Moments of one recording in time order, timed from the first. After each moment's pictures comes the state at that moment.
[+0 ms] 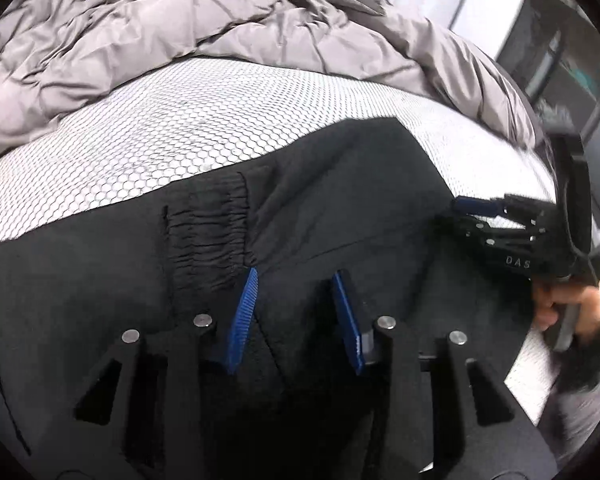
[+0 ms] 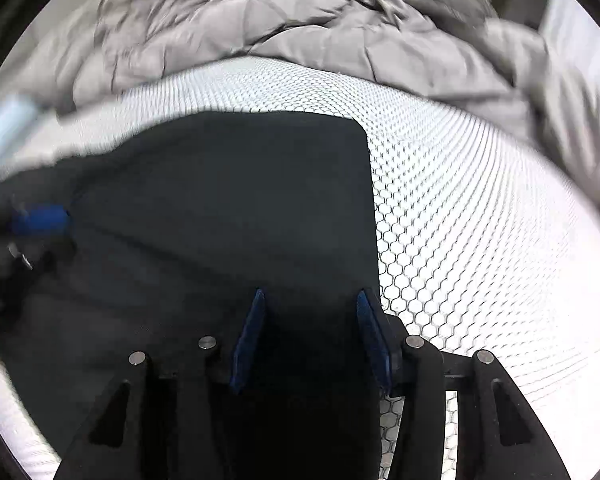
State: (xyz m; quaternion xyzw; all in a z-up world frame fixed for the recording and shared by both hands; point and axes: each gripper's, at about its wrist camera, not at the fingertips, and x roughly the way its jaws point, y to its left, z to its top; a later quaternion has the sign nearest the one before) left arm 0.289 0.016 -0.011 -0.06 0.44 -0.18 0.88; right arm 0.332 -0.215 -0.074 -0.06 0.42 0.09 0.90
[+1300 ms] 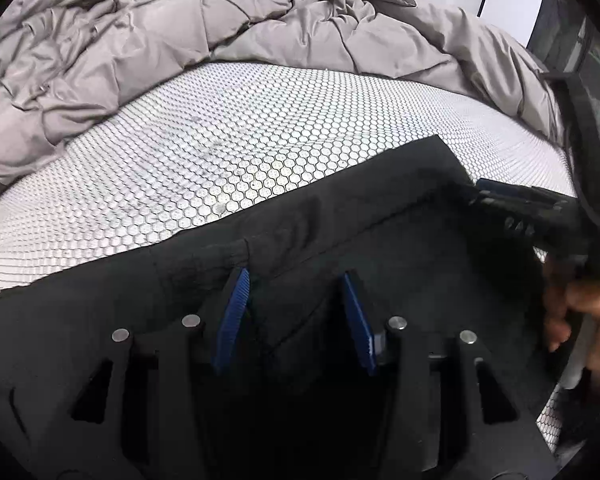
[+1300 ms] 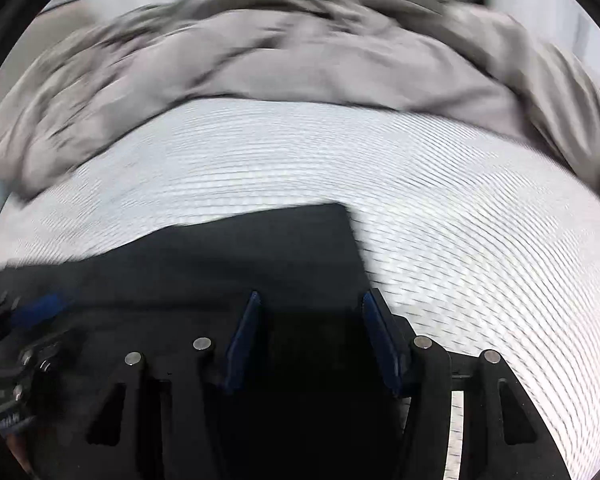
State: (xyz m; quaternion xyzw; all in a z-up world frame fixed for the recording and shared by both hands) left arm 0.336 -0.008 -0.016 -0.01 0.45 -0.12 0.89; right arm 0.385 -0.204 -0.073 0.02 0.41 -0.01 0.91
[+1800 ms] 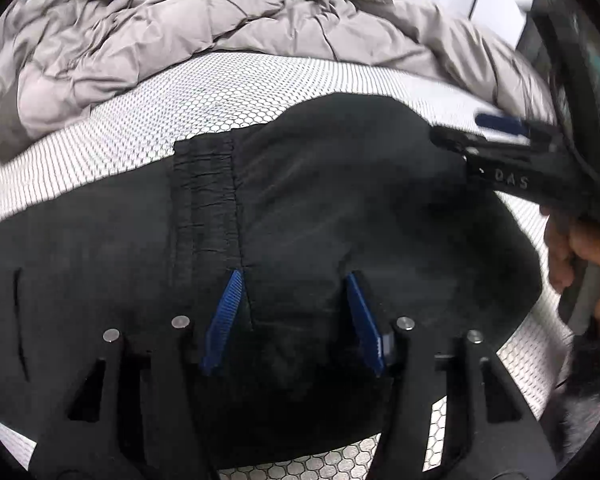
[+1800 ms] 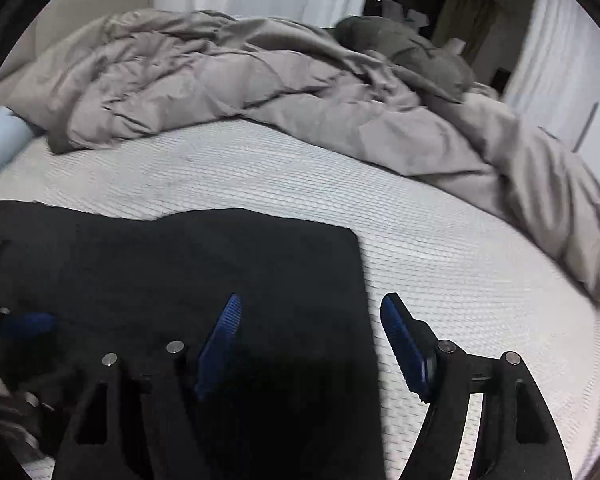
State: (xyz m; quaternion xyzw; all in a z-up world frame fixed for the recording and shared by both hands) left arm 0.236 -0.003 -0.018 -0.03 0.44 -0.13 0.89; right arm 0.312 -0.166 -0.041 -0.12 0.34 0.00 0.93
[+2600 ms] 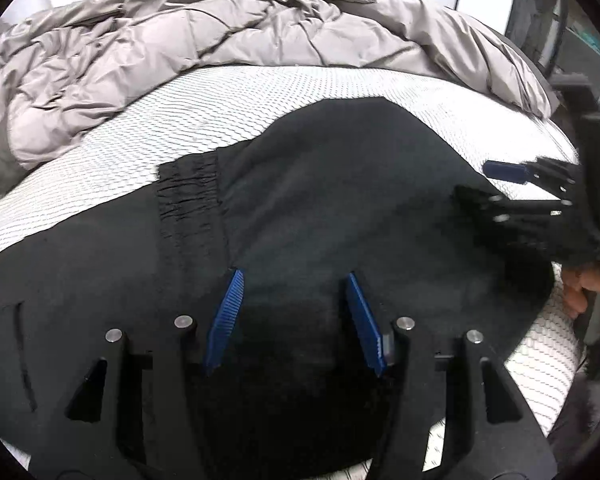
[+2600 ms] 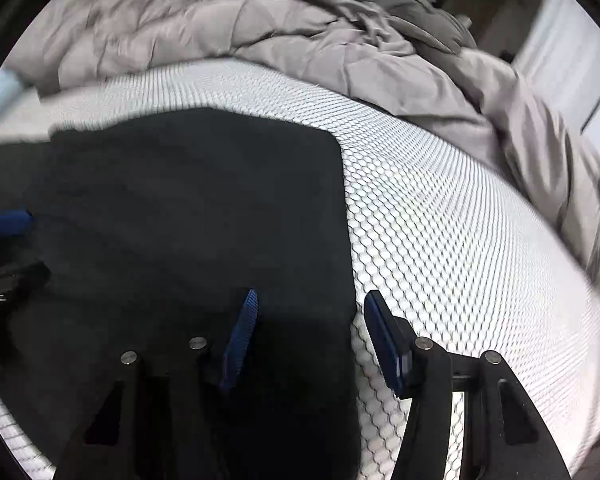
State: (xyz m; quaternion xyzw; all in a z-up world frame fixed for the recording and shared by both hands) left arm 0.239 -0.014 -0.014 0.01 0.43 -0.14 0.89; right arm 0.286 -0.204 -0.072 -0.11 0.38 0.03 0.92
